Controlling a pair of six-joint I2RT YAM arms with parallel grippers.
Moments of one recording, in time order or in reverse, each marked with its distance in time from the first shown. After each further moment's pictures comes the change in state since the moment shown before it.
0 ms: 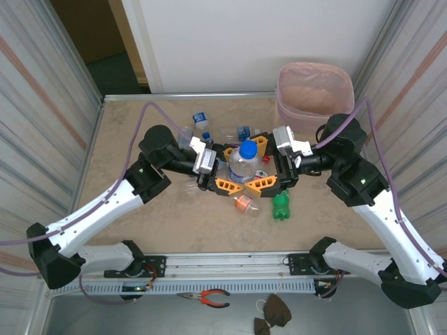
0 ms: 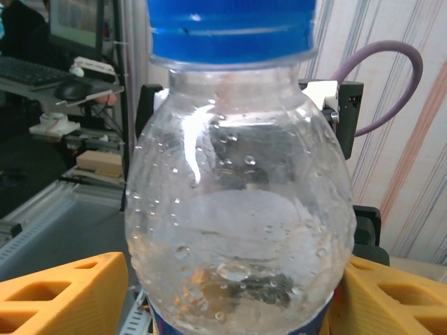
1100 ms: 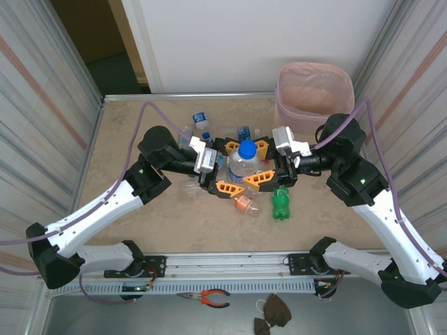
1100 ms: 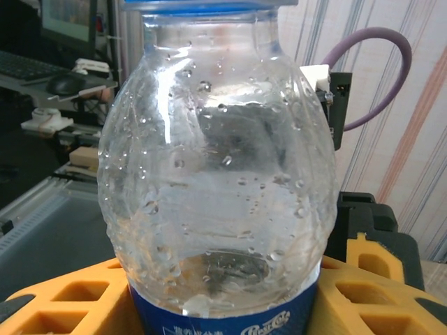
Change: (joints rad) left arm -0.017 -0.008 0.005 0.010 -0.070 0.004; right arm 0.000 0.002 0.000 -0.010 0.020 -0.021
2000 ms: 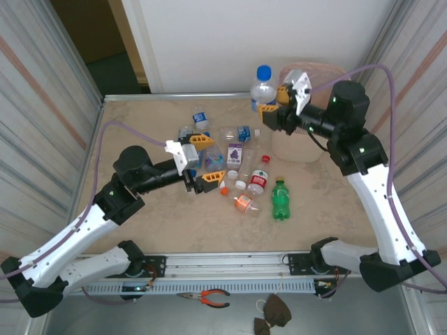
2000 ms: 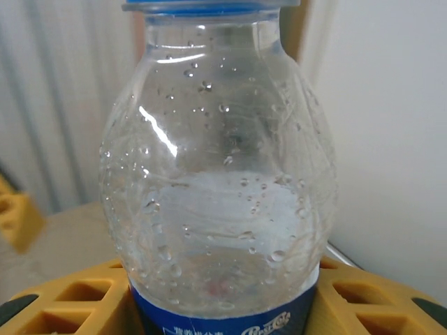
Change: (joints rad) left arm 0.072 -0.282 -0.183 -0.269 -0.544 0.002; right arm -0.326 0.211 0.215 -0.121 0.492 0.010
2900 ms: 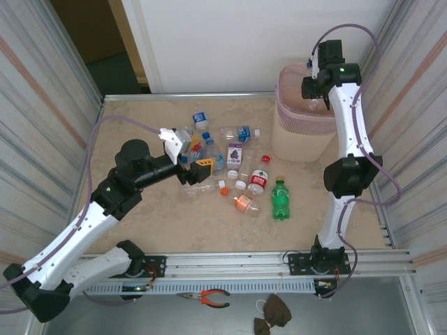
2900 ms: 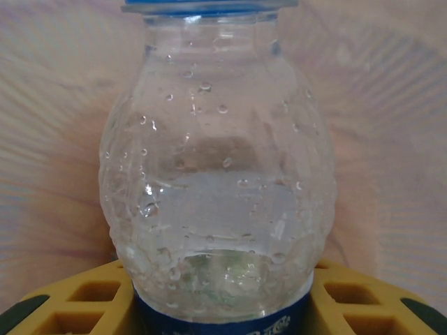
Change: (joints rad) left arm 0.119 0.009 0.000 -0.158 -0.060 -0.171; right arm -0.287 0.855 0.800 -0.737 0.665 0.100
